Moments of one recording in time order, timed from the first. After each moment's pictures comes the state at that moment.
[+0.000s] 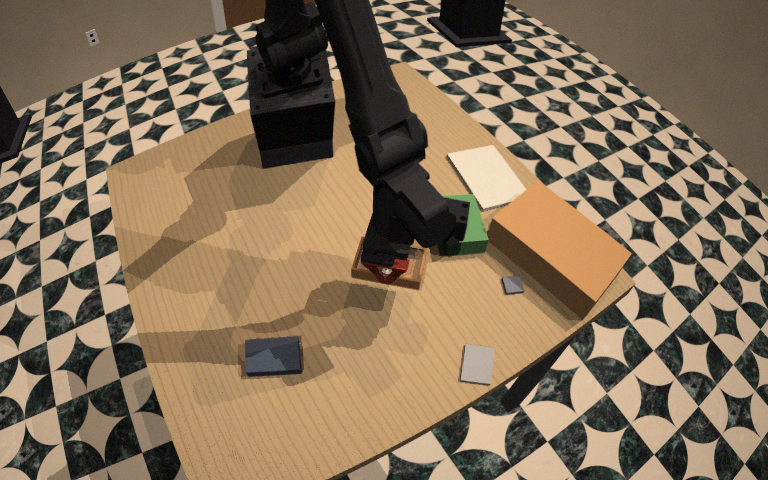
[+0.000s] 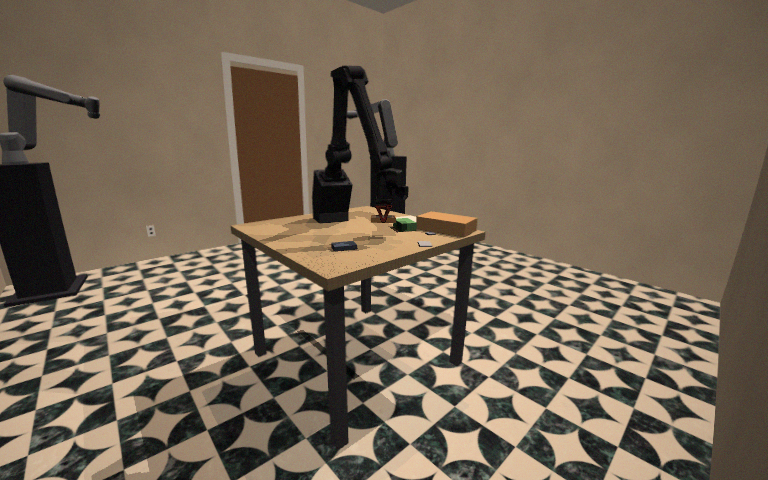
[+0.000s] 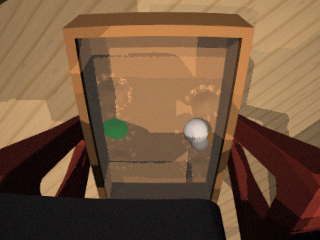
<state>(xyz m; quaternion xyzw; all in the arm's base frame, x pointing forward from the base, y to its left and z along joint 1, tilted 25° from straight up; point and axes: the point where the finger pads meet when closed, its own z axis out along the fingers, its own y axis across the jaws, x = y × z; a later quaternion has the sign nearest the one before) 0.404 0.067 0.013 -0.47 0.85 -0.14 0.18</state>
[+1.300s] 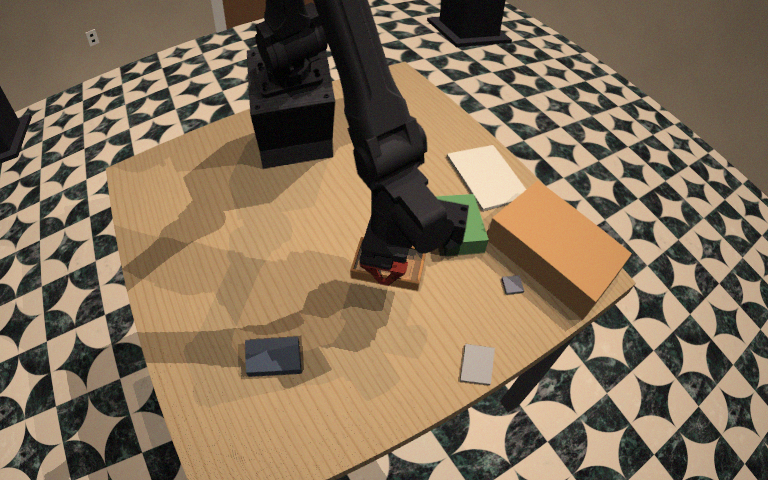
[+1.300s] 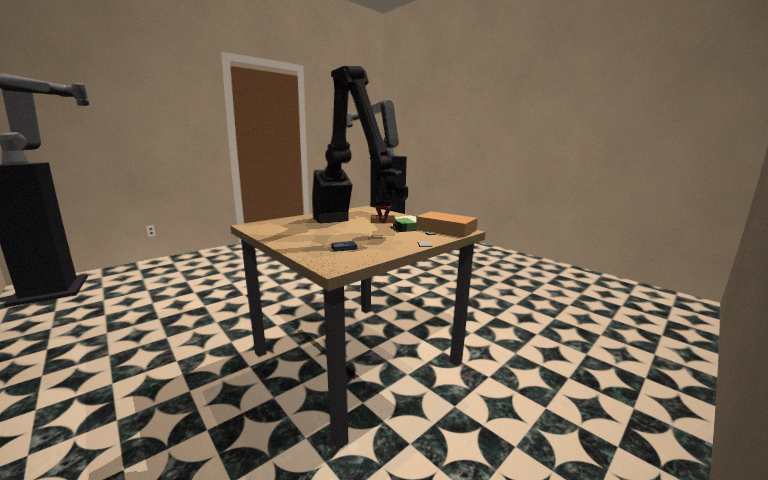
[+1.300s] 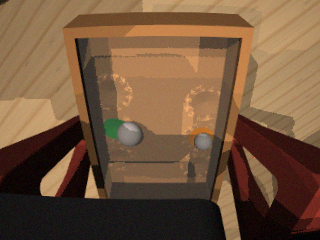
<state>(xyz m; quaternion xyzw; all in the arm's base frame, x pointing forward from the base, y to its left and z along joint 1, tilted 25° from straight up) 0.404 0.066 0.013 -0.47 0.86 -0.12 0.18</state>
